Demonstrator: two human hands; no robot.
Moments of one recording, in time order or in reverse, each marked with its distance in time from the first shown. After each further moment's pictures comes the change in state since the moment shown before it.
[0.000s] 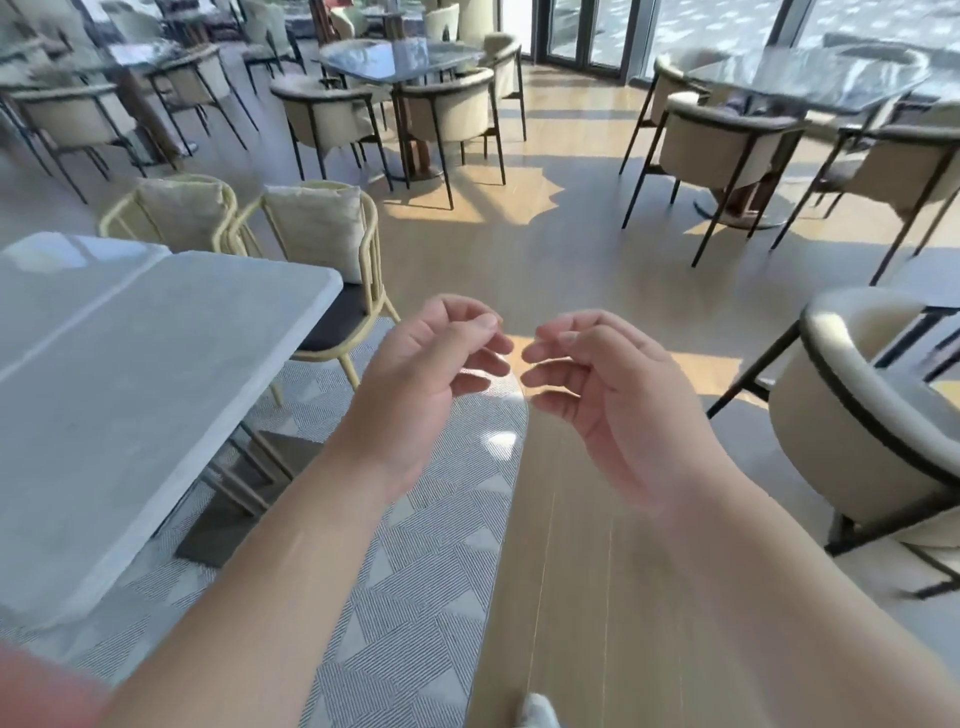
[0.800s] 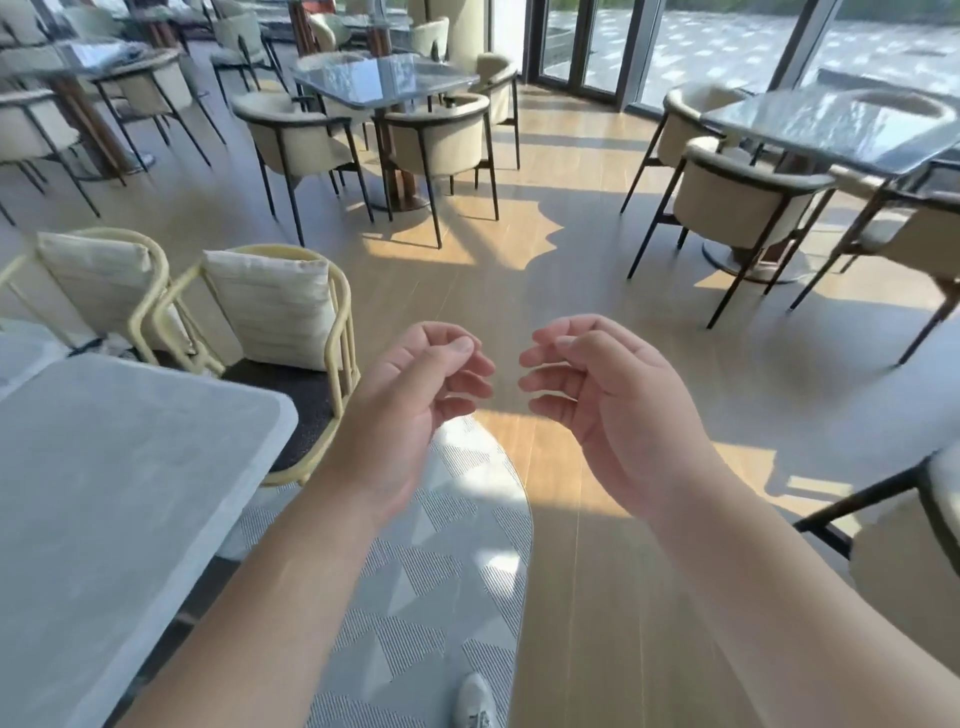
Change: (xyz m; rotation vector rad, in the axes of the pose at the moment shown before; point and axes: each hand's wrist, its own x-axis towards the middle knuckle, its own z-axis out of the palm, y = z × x) left_hand 0.413 -0.035 -0.112 -0.133 0.049 -0.018; right_hand 0.437 -0.011 0.001 -0.038 0.043 -0.014
